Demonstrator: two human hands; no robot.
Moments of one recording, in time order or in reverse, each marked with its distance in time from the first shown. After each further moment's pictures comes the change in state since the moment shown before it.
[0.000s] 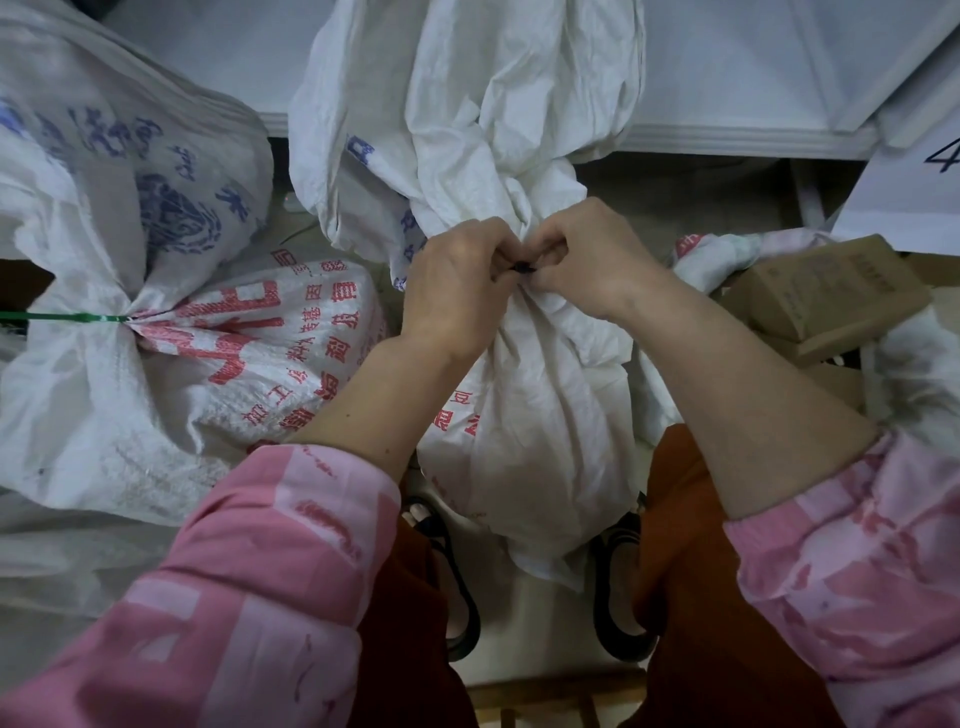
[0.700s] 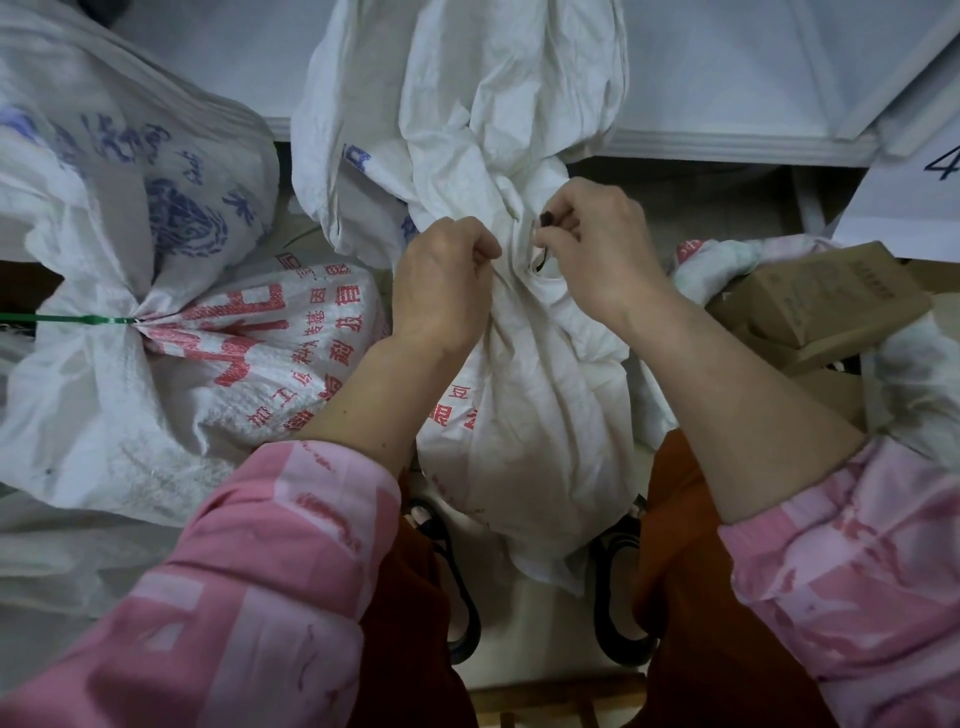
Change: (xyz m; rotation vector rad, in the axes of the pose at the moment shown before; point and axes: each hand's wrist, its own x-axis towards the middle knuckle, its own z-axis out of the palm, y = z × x) left_hand 0.007 -0.011 -0.001 0.099 0.115 -0.032; right_hand 0.007 0.002 0.005 0.026 0.281 -0.036
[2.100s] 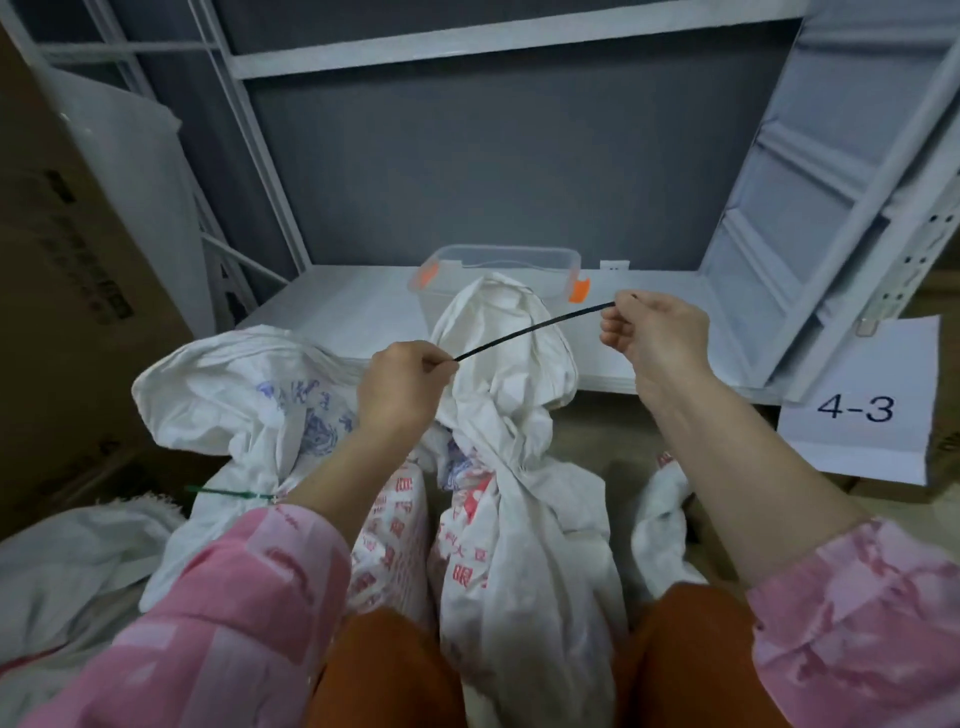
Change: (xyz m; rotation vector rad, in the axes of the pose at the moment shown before) left_hand 0.034 0.056 -0.163 -0.080 0.124 -0.136; right_hand 0.010 -0.101 -0.157 1.036 0.374 0.280
